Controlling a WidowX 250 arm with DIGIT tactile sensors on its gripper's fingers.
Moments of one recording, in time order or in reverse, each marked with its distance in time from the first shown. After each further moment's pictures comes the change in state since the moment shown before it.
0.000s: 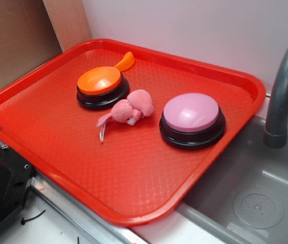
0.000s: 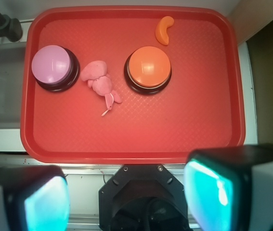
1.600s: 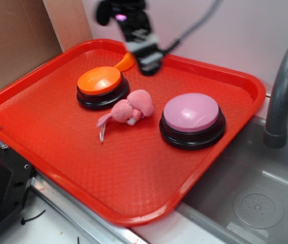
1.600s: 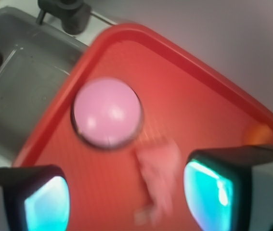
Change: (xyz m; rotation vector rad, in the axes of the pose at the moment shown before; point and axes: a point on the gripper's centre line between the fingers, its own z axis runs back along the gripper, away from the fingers) arm 0.111 -0.117 -0.140 0.056 0.016 -0.596
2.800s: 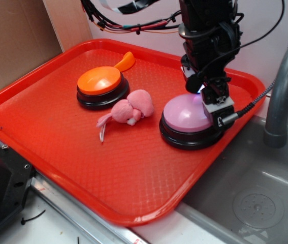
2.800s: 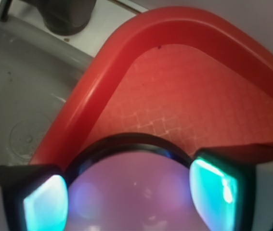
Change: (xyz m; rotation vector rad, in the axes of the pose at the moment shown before) arm 0.033 -0.005 -0.070 -0.102 -0.002 0.066
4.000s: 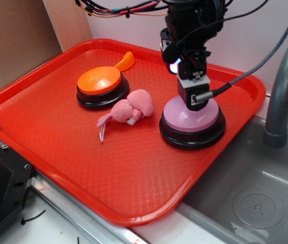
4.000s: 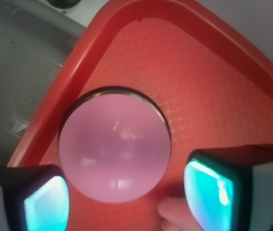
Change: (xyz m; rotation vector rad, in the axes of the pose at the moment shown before) arm -0.015 0.004 0.045 0.056 0.077 -0.025
